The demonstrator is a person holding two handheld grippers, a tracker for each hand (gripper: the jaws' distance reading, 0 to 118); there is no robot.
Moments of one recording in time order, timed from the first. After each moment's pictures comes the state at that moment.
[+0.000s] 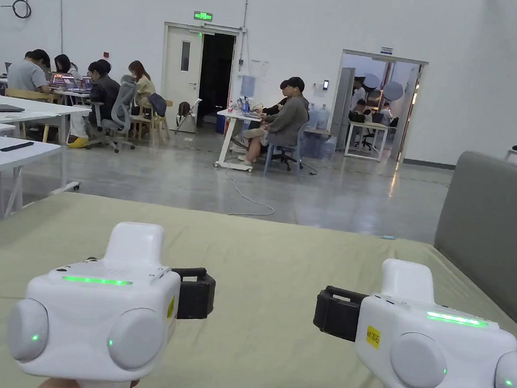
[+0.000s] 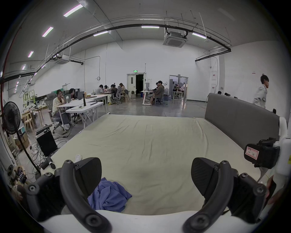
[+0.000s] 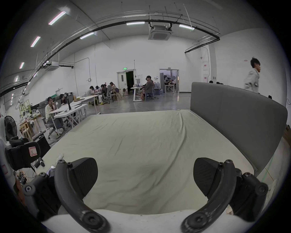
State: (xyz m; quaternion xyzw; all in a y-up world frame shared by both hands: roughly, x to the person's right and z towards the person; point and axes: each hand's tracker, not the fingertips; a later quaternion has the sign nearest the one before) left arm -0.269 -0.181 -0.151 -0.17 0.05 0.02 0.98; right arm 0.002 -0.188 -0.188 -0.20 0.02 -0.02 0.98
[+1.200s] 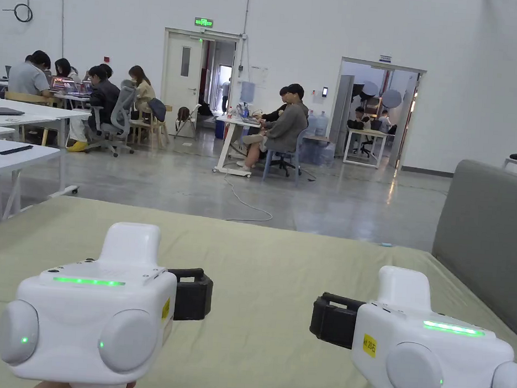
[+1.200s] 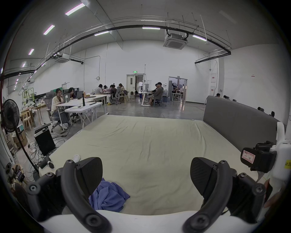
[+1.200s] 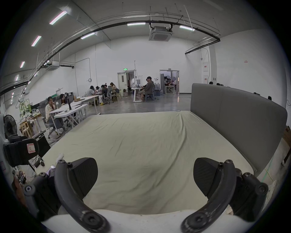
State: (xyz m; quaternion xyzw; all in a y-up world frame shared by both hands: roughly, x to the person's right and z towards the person) left arm -0.271 -0.175 -0.147 -0.16 0.04 0.03 0.99; right arm 0.000 -0.186 -0.186 -0.20 0.02 -0.01 0.98
